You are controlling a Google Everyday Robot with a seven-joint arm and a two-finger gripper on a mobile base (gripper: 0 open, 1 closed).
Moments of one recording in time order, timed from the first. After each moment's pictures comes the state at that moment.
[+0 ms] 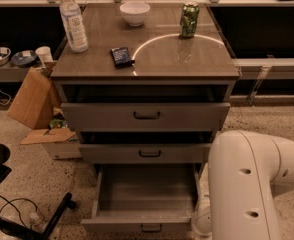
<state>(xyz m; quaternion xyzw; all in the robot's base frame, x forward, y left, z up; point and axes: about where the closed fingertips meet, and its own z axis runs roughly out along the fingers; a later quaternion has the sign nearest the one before) 0.392 -0.229 0.194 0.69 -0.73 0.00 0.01</state>
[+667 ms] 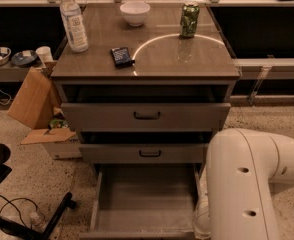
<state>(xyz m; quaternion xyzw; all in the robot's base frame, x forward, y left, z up) 0.395 -0.229 0.202 0.69 -0.73 0.00 0.01</state>
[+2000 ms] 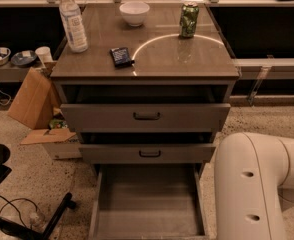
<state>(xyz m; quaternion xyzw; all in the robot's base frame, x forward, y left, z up) 0.320 -0.323 0.209 0.59 -0.80 0.00 0.11</state>
